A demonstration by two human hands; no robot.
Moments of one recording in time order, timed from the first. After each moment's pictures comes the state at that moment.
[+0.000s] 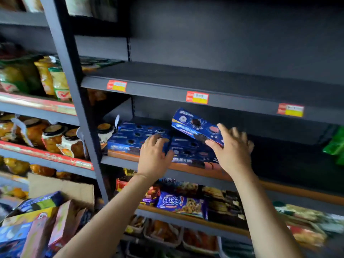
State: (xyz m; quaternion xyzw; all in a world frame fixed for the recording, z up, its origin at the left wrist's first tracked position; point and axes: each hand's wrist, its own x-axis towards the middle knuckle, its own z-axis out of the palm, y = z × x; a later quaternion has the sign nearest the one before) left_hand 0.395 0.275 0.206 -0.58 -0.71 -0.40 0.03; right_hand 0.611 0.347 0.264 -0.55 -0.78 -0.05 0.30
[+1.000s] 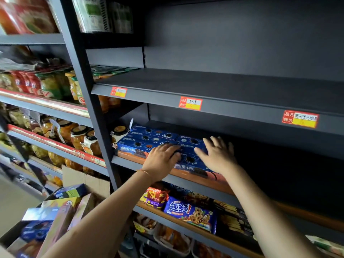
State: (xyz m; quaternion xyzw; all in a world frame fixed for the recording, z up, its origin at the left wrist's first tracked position) left_hand 0.403 0.298 0.209 -0.61 -0.76 -0.22 -0.01; right_hand 0.581 0.425 0.233 -0.45 -0.89 0.06 0.06
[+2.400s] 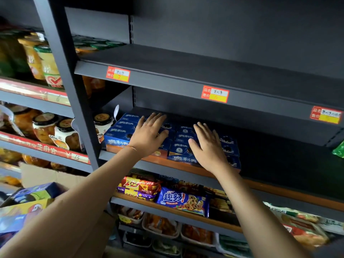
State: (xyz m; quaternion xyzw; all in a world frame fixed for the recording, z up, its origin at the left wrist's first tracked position) left_hand 0.320 0.329 0.219 -0.66 -0.71 -0.26 0.01; right_hand 0.541 0.387 0.221 -0.43 -0.88 0.10 0.20
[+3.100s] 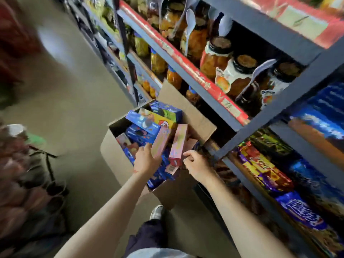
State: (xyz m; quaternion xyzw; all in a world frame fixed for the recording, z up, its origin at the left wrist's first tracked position) left_hand 0.125 -0.009 -0.059 -0.04 -0.93 -0.29 -0.21; right_hand 0.227 0.158 -0.011 -0.30 -0.82 0.47 -0.13
